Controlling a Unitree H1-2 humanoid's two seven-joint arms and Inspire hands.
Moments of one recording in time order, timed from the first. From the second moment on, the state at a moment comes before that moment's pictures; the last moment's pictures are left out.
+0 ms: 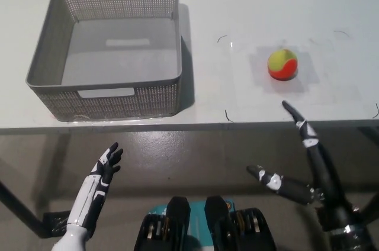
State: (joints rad) left_arm 0.01 0.14 -0.05 -0.03 0.09 -0.15 -0.04; right_arm -0.11 -0.14 0.12 -0.17 -0.41 -0.21 -0.02
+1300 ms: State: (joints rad) left_arm 0.00 0.15 -0.06 -0.03 0.09 -0.15 -0.07; right_arm -0.99 -0.38 0.36 0.61 -0.65 0.36 0.37
